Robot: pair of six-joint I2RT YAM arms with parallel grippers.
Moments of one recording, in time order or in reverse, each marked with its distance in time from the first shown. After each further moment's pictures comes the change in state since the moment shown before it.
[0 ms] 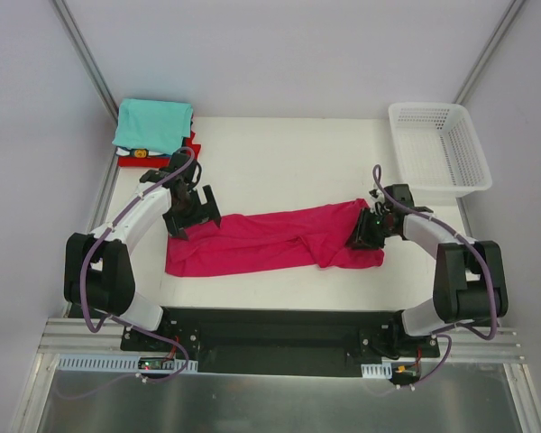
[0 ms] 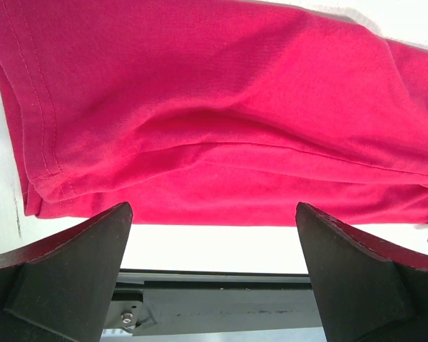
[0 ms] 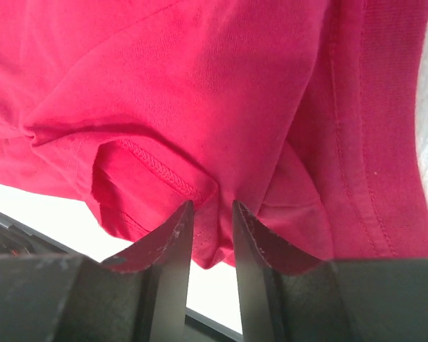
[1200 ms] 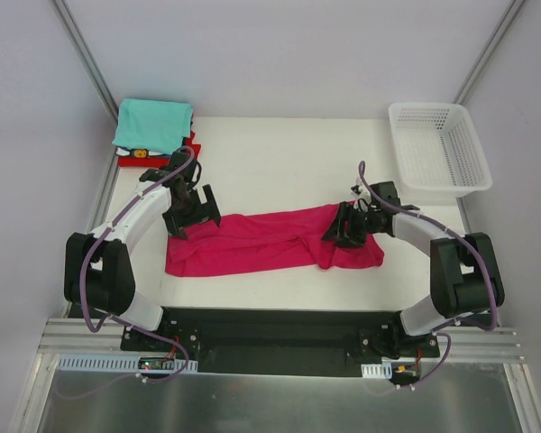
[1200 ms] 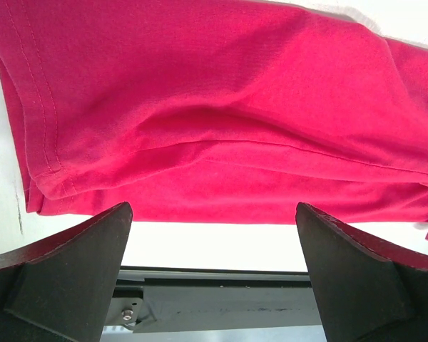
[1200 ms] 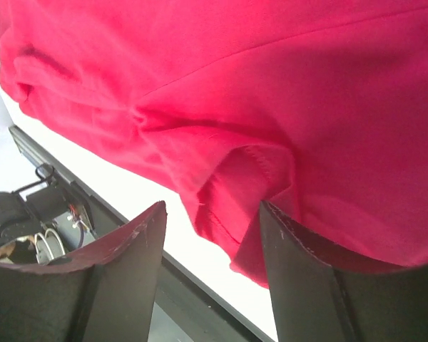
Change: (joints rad) left arm 0.000 0.003 0.013 -0.015 -0.001 0.000; right arm 0.088 0.059 0.019 0.117 -0.201 0.084
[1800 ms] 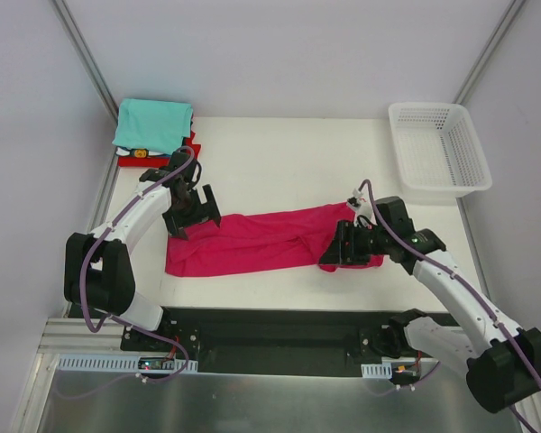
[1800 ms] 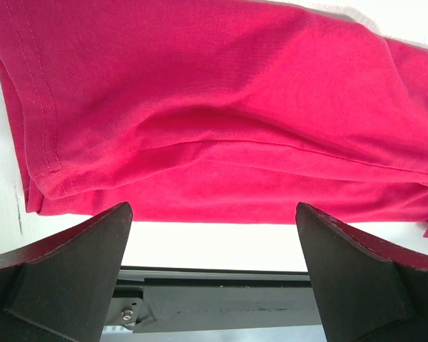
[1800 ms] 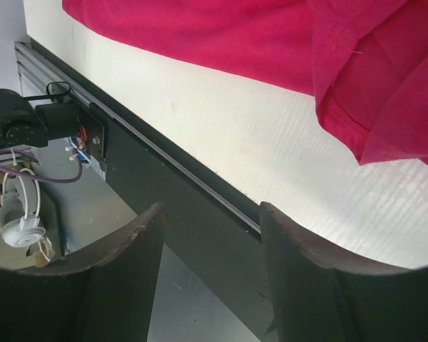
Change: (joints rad) left arm 0.000 0.000 0.000 0.000 0.001 0.000; right arm 0.232 -0.540 -0.069 -0.274 0.035 0.038
